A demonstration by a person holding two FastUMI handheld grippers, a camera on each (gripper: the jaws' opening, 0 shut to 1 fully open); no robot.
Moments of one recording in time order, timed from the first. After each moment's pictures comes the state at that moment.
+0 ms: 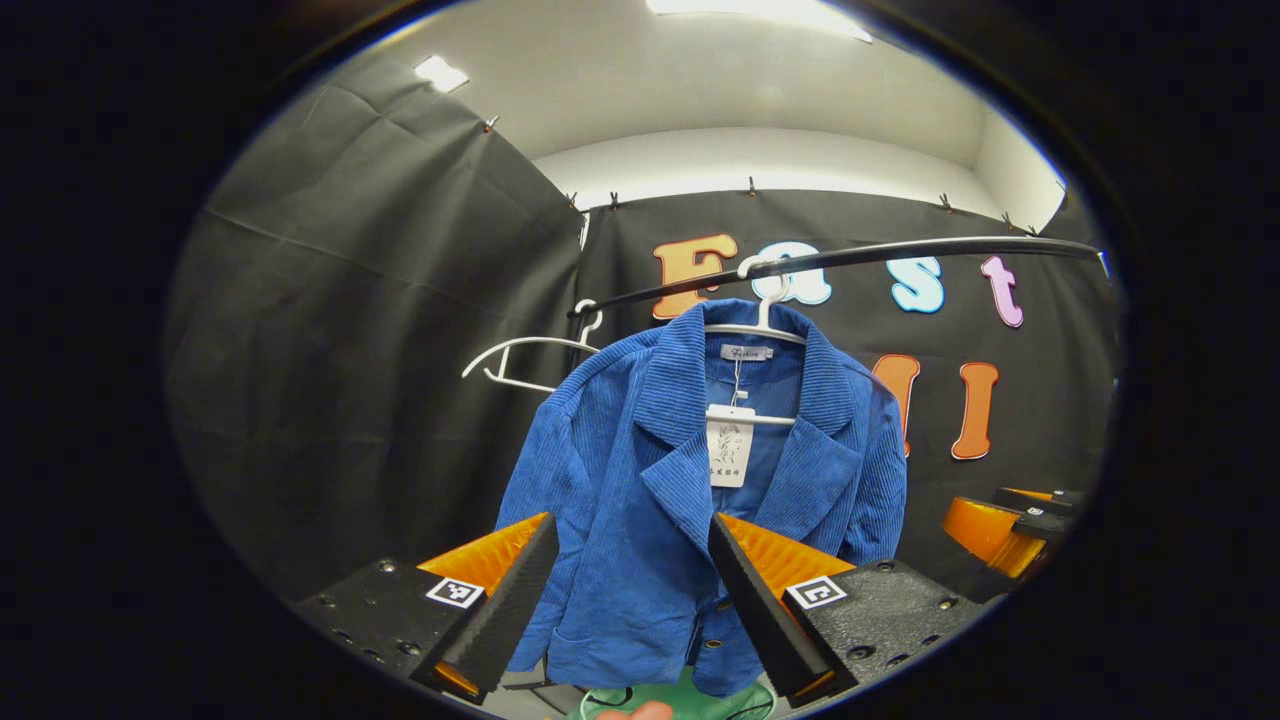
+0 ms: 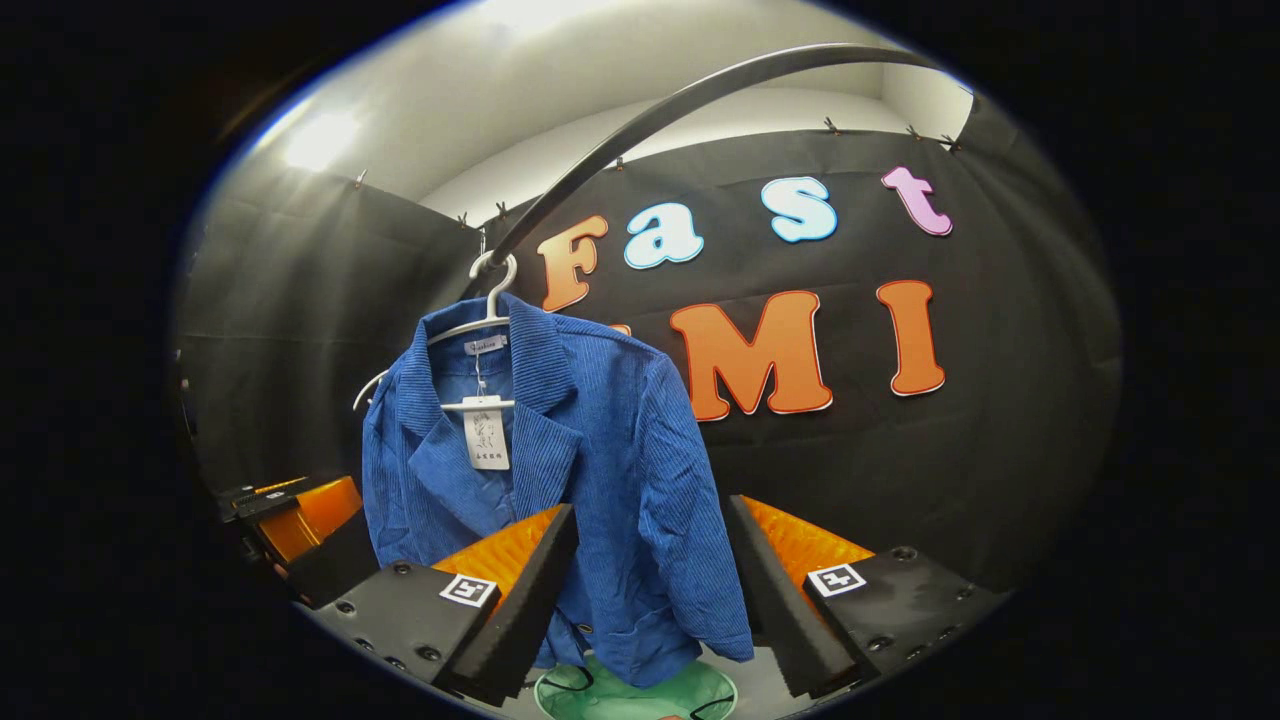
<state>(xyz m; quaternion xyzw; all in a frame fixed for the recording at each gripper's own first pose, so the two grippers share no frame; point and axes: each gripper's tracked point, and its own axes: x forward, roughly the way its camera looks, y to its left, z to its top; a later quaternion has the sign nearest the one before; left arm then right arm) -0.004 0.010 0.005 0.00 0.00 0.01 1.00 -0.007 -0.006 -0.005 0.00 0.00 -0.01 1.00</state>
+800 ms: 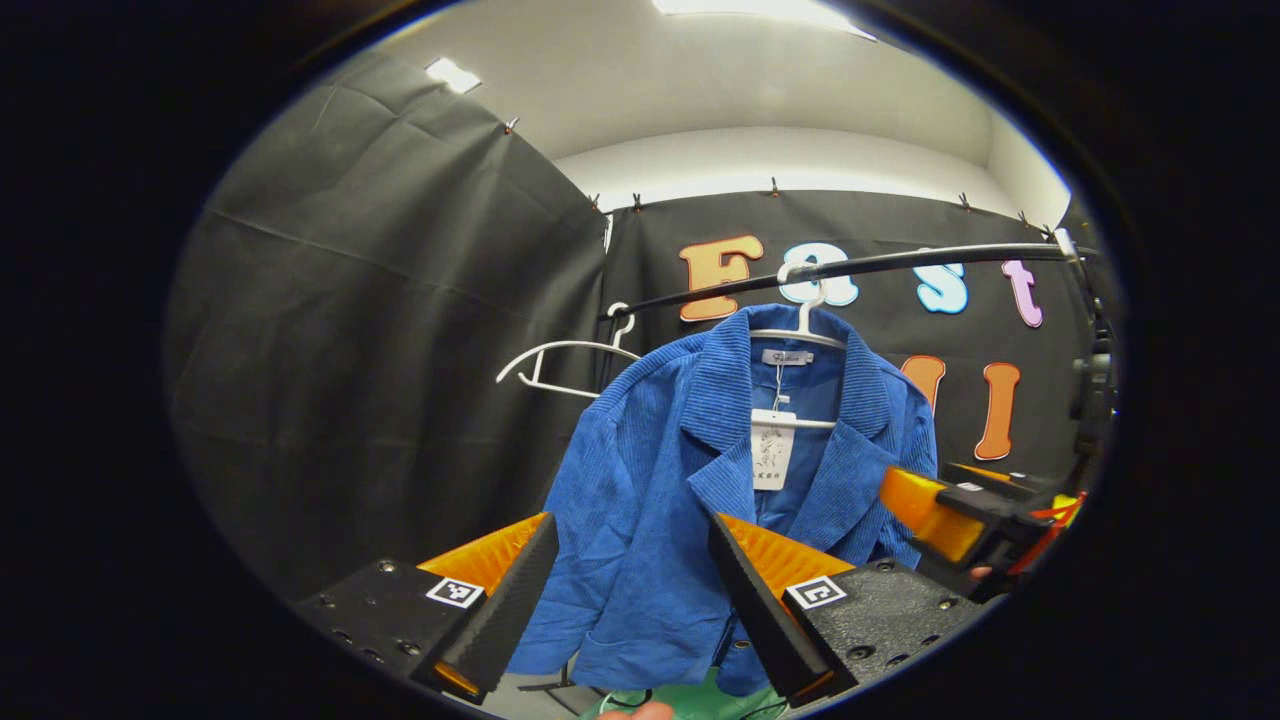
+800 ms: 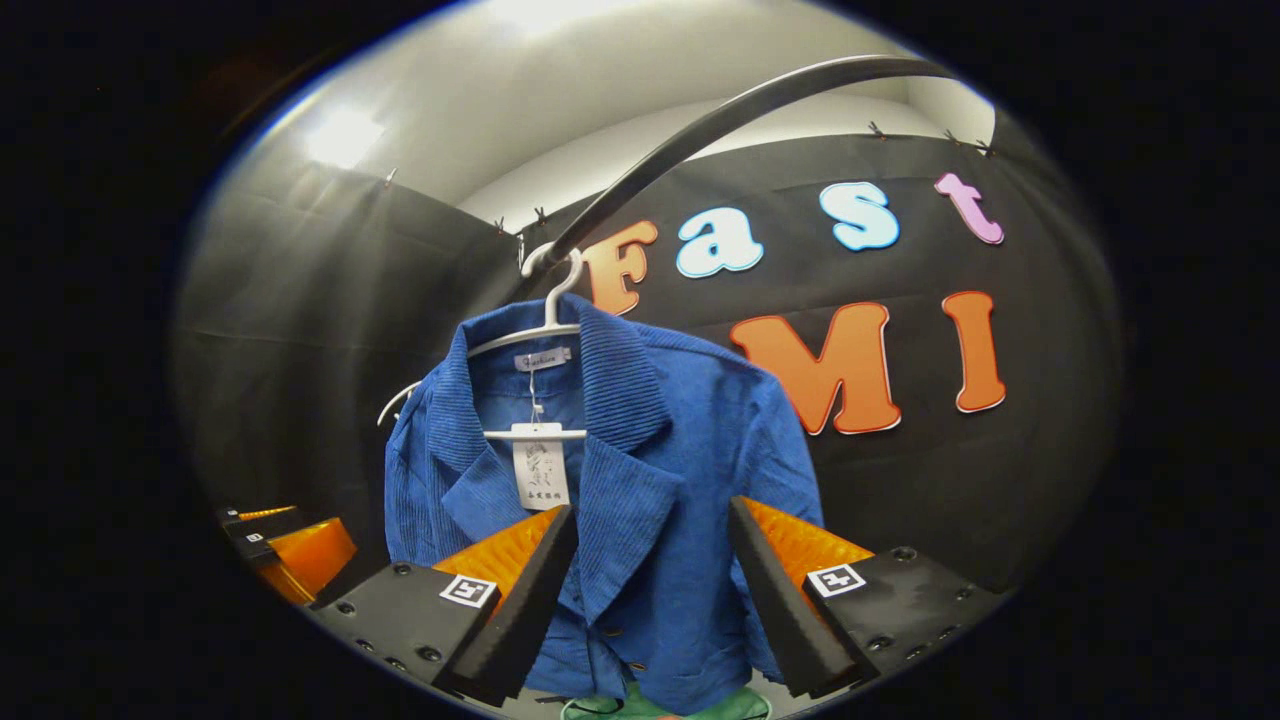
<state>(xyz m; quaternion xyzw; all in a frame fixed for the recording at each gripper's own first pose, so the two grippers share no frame) -0.005 0.048 0.007 0.00 0.00 0.05 1.00 0.090 0.088 -0.008 -0.02 0.01 0.04 1.00</state>
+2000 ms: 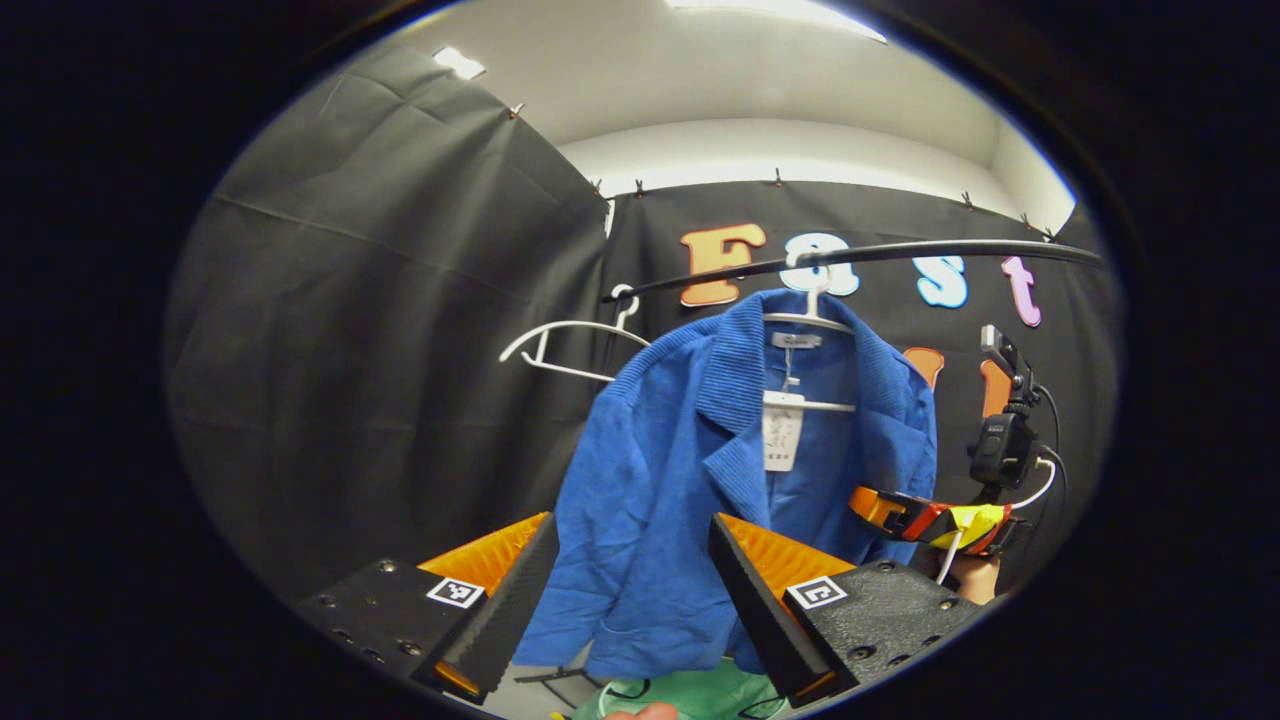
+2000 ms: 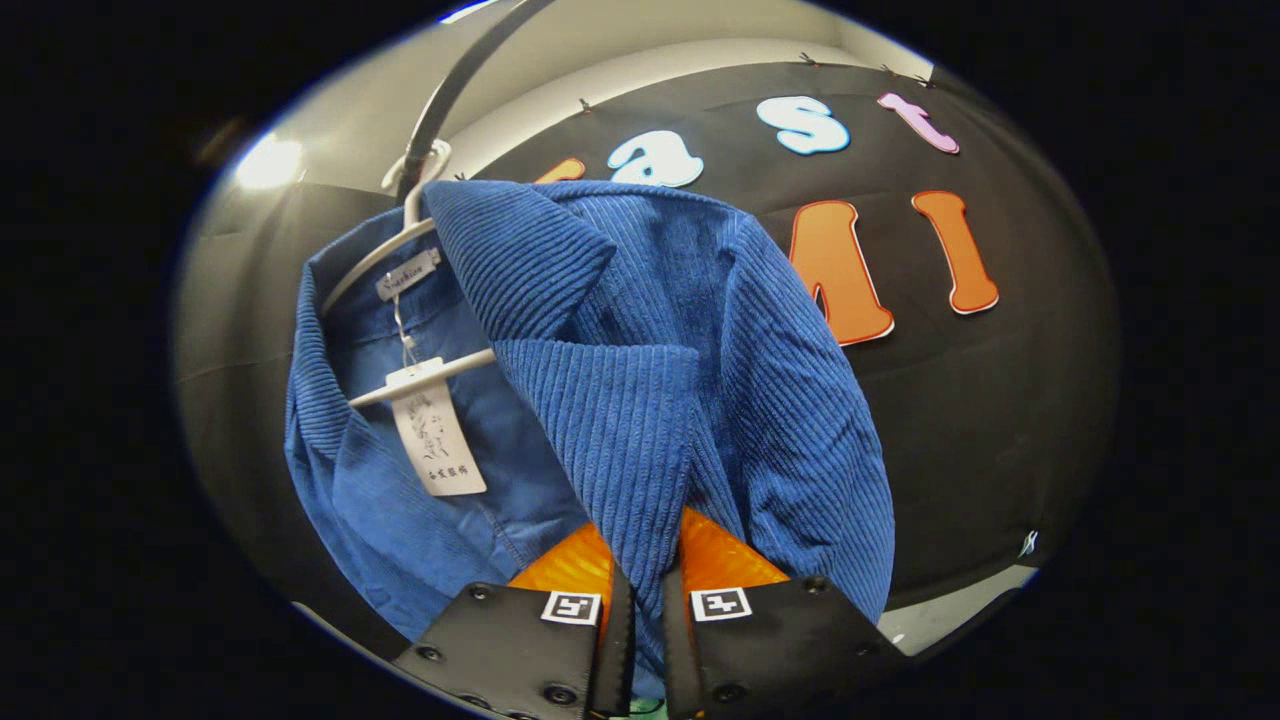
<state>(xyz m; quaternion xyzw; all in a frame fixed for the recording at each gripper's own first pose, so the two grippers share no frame) 0.000 0.033 -0.017 -0.02 0.03 0.01 1.00 0.161 0.034 -0.056 0.06 0.05 -0.01 1.00</state>
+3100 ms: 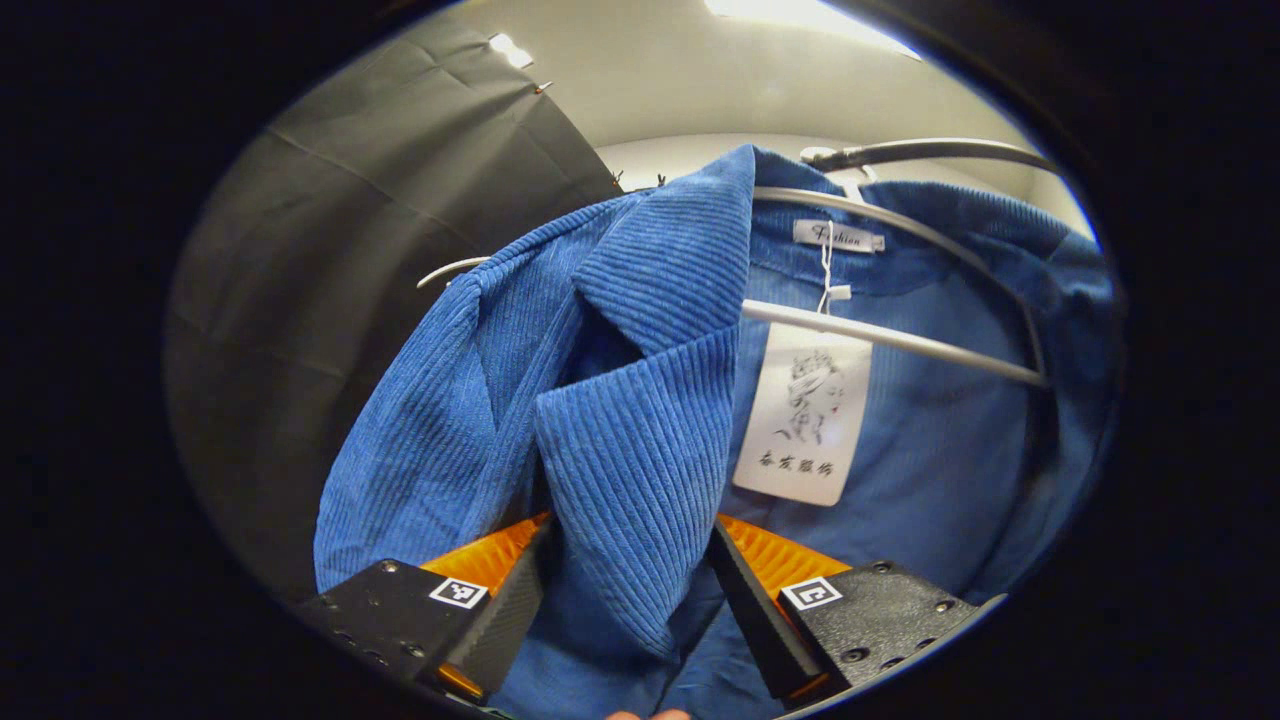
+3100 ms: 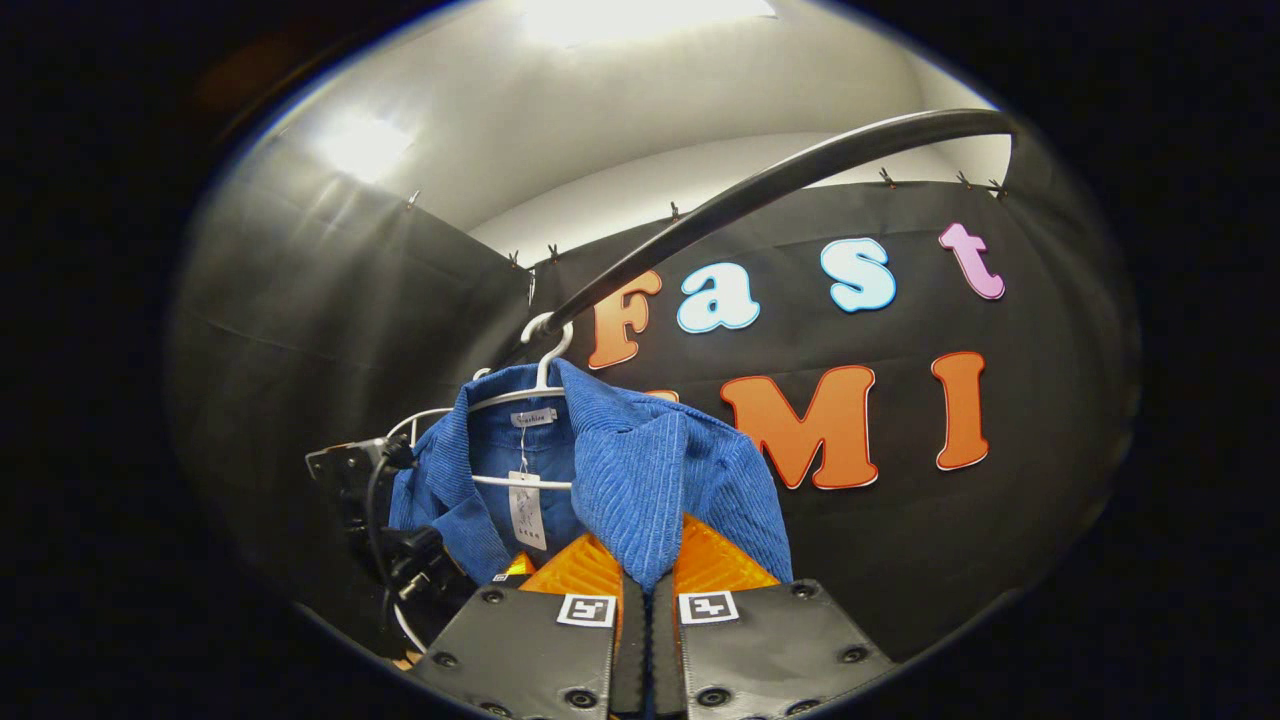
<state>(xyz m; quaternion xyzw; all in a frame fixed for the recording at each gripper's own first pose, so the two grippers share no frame) 0.166 -0.006 -0.085 -0.06 -0.03 0.06 1.00 0.023 0.033 0.066 -0.05 -0.07 0.05 0.99</state>
